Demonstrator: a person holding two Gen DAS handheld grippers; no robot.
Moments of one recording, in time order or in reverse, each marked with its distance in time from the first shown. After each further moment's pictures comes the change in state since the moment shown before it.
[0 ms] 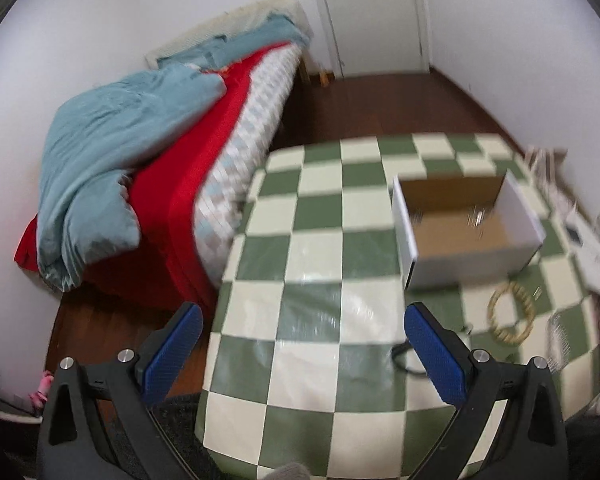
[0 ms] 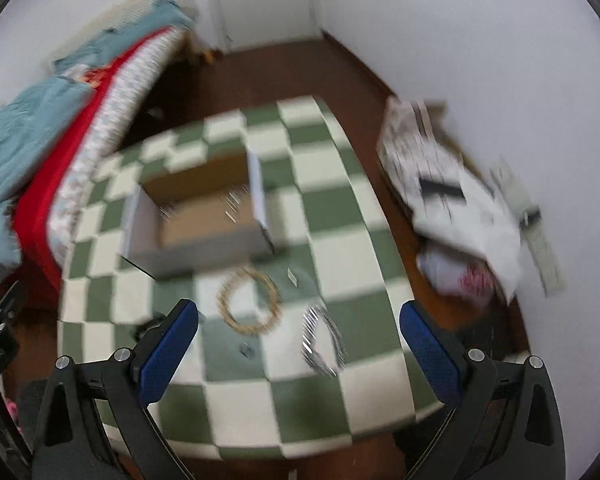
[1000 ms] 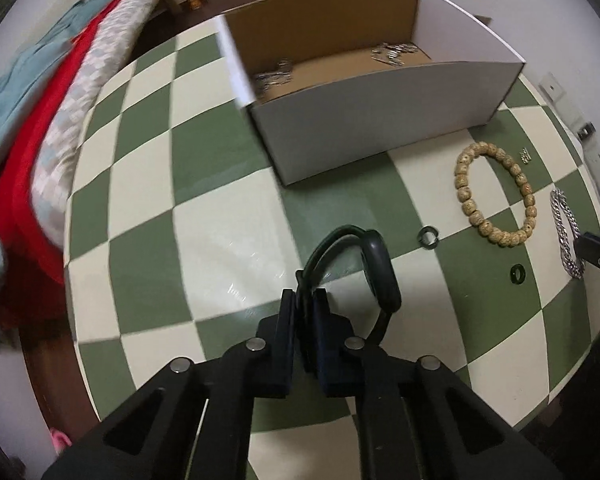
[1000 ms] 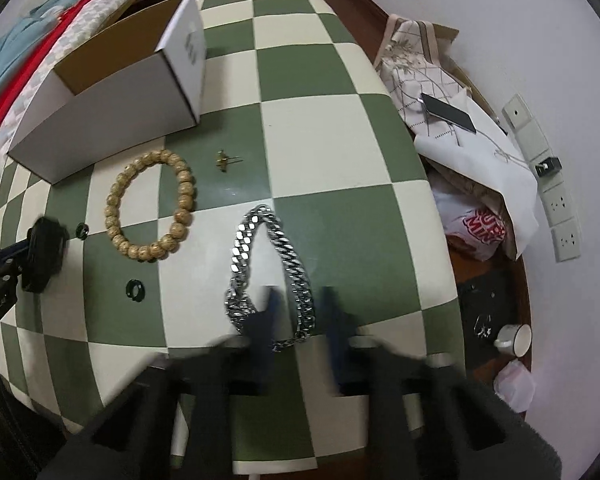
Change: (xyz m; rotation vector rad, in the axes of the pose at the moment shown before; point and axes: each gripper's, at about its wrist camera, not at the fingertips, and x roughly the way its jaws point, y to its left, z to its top) left arm 0.094 -0.090 -0.045 0.272 0.296 -0.271; right arm 0.115 -0.014 -0.045 -0.094 0.173 -0.063
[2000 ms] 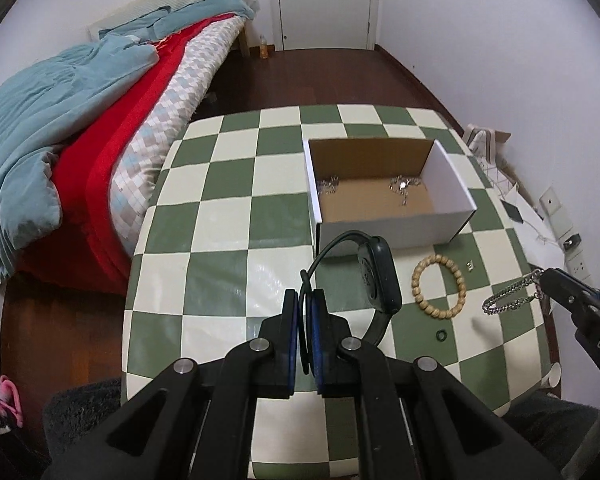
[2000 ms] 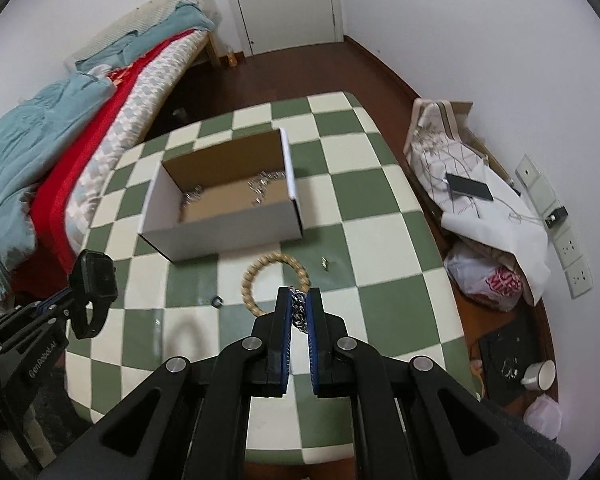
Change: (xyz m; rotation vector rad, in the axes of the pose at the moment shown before) left arm -0.122 0.032 -0.004 -0.250 -0.256 -0.005; right arm -0.129 0.037 0.011 0.010 -0.283 0.163
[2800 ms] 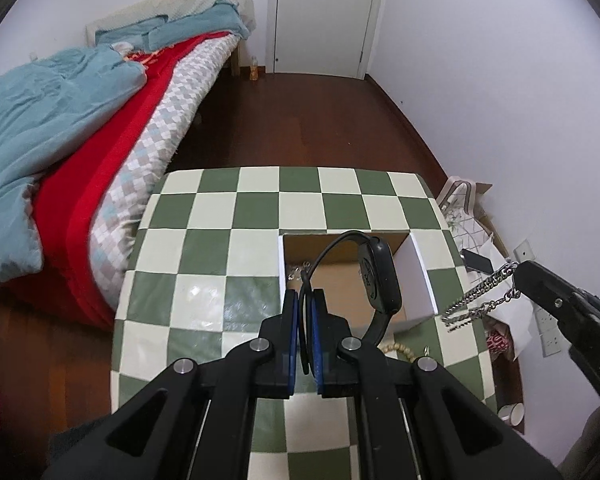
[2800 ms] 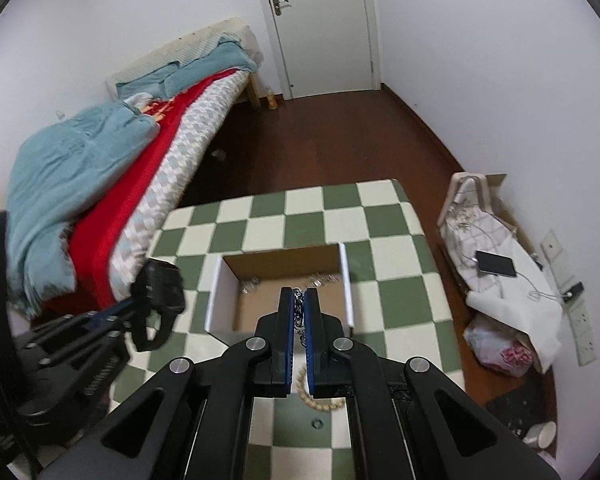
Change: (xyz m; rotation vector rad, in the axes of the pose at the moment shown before) left arm -0.009 0.000 0.092 -0.063 -0.060 -0.103; right arm -0.041 0.041 0.102 -0.056 -0.132 0.135
